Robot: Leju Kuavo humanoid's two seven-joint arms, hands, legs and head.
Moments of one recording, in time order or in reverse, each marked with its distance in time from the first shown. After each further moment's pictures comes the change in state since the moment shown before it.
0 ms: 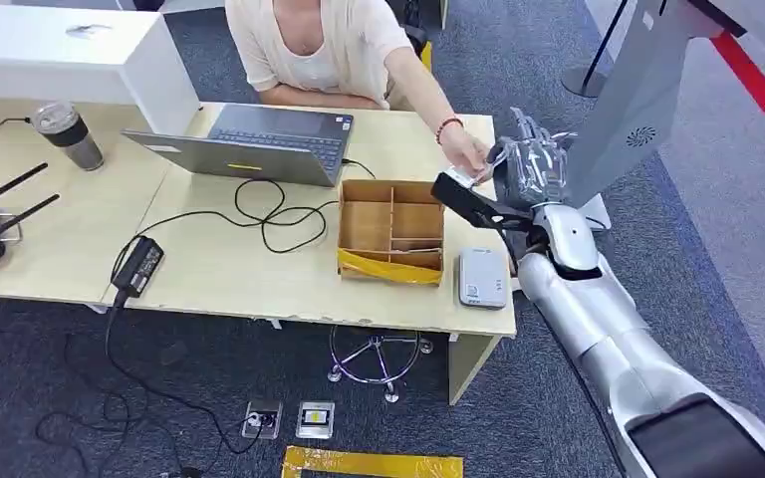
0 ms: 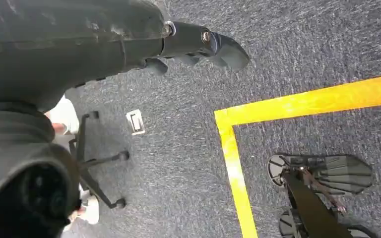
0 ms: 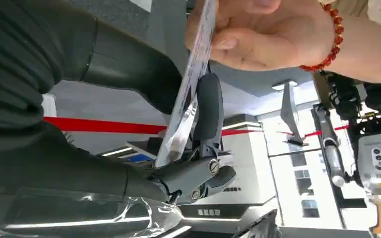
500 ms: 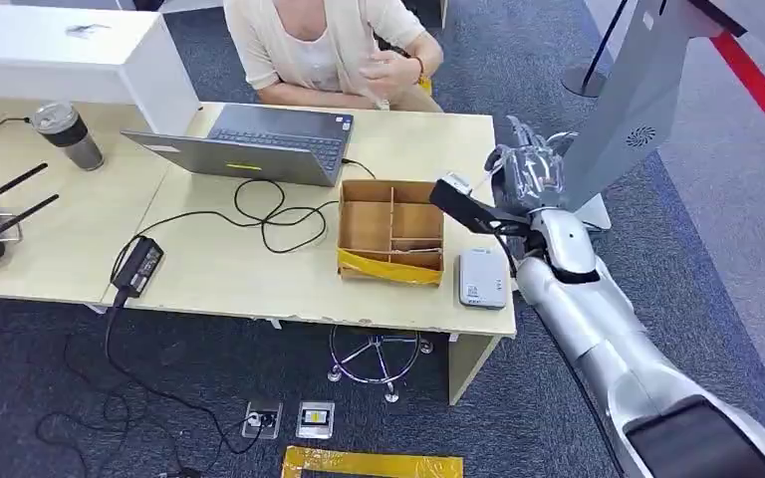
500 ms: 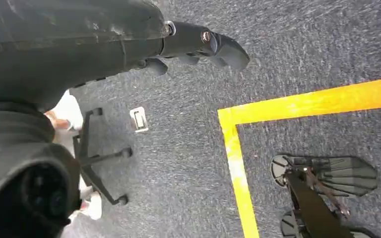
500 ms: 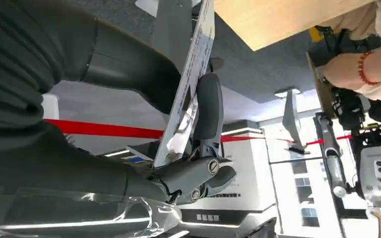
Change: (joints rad) left arm 0.000 0.000 0.000 0.000 0.024 0.005 0.025; right arm 0.012 0.000 -0.001 0.015 0.014 0.023 -0.003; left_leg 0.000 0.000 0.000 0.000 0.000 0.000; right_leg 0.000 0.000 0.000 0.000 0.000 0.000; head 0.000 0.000
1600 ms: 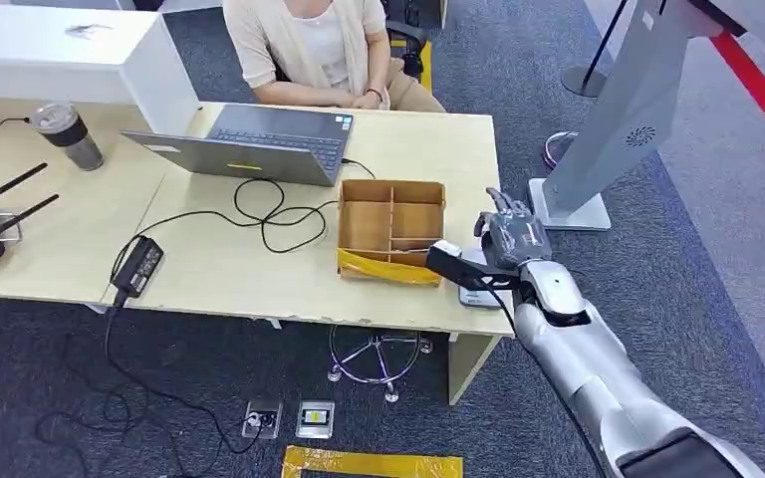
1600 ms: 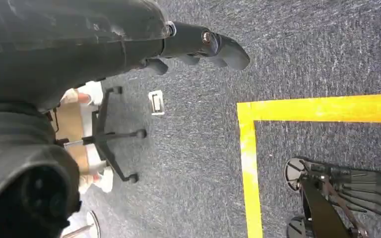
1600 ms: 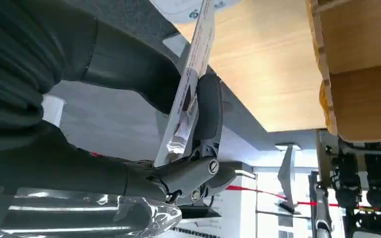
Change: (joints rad) left arm 0.004 -0.023 0.003 0.000 0.091 0.080 0.085; right arm 0.122 -0.008 0.006 0.055 0.054 0.093 -0.068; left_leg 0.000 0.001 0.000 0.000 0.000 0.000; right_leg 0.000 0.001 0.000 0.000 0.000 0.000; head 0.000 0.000
